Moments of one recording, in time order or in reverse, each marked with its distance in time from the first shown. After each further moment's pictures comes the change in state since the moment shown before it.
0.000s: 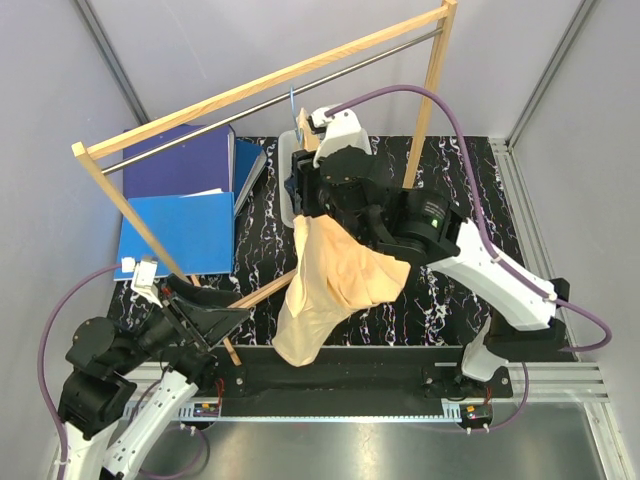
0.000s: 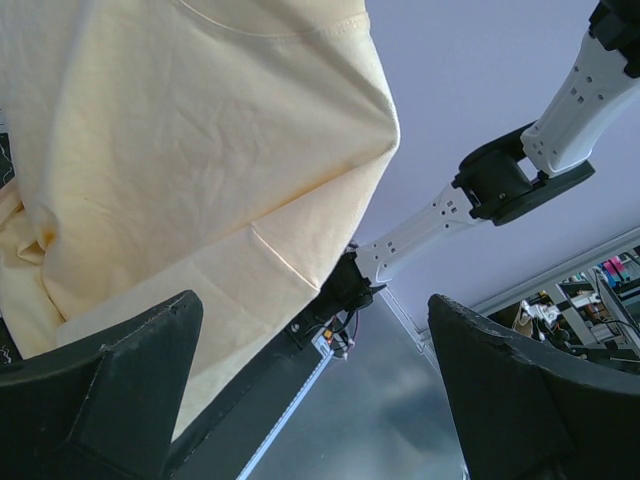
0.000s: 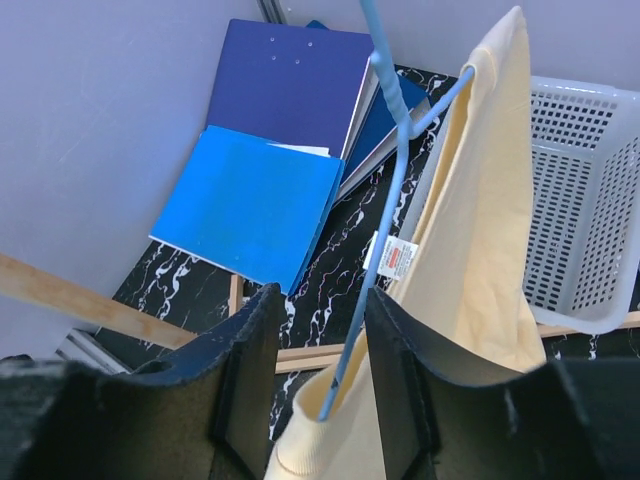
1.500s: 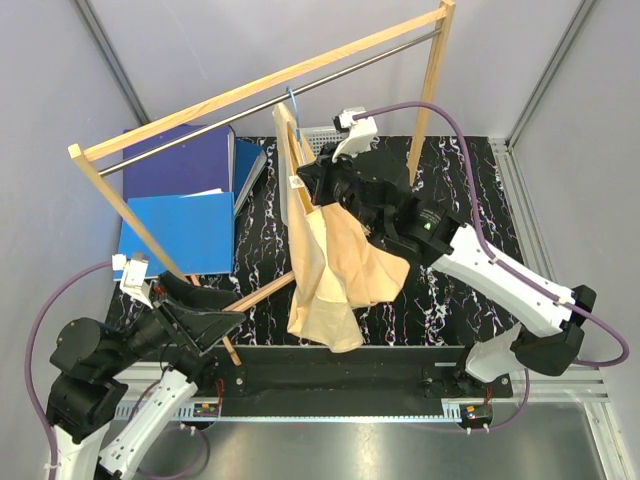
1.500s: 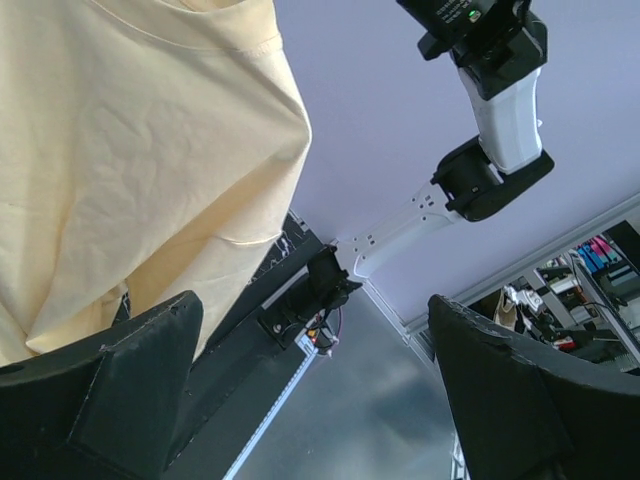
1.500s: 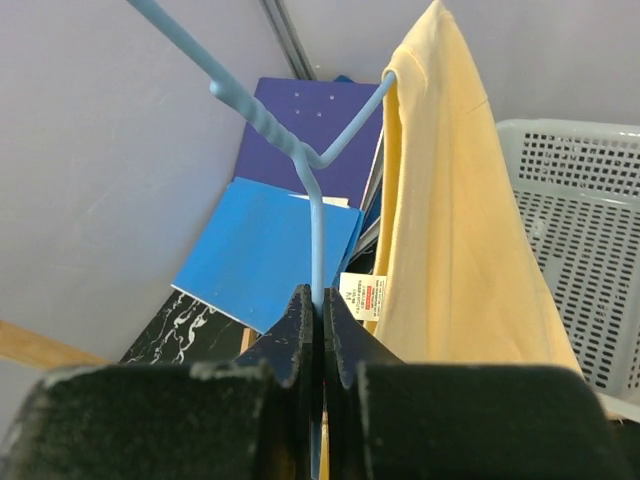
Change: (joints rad) left arm 0.000 0.047 0.089 -0.006 0.038 0.005; right arm -0.185 -0.163 -0.475 0.496 -0.209 -0.038
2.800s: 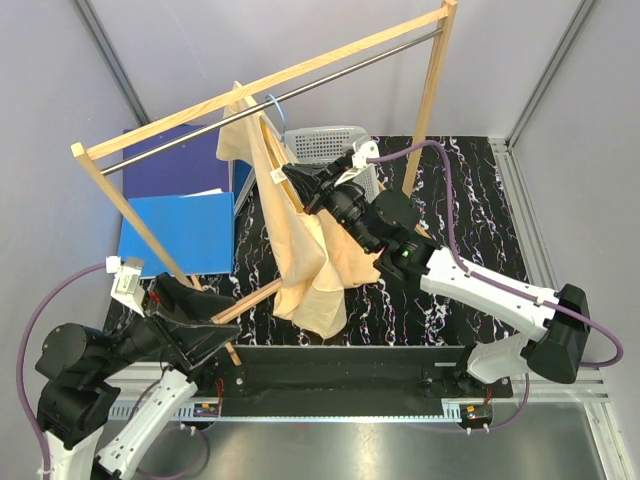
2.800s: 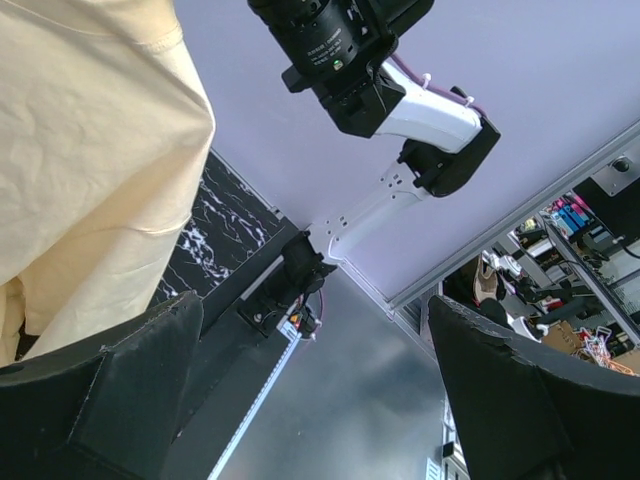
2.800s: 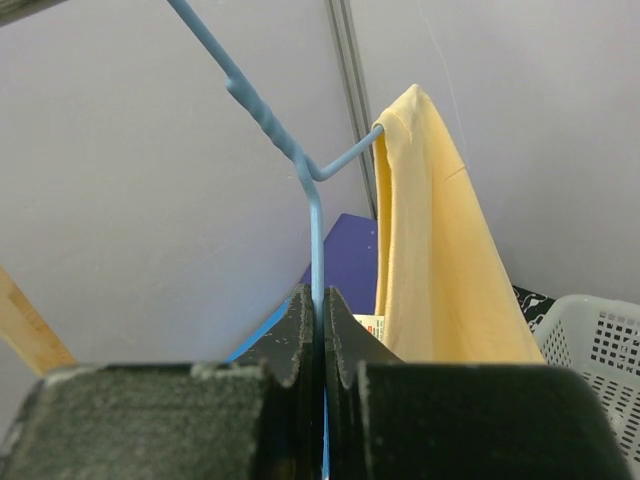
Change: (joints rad) left arm 0.000 0.021 0.070 0.000 0.101 0.021; right arm -0.003 -0.081 -0.465 0.848 -0.167 -0.195
